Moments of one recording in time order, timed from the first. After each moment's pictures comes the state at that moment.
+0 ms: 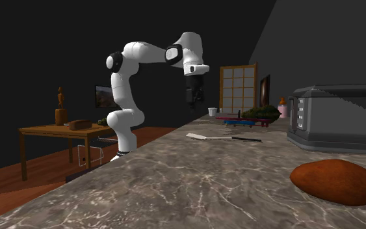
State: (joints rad) arm 0.03 -0.24 -0.12 -2.04 0.04 1.86 -0.18
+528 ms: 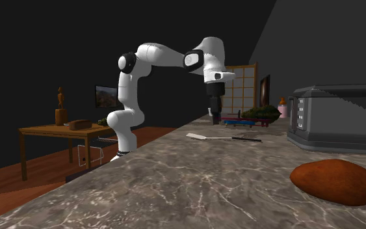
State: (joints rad) arm 0.03 0.07 -0.12 -1.79 0.04 1.93 -0.31
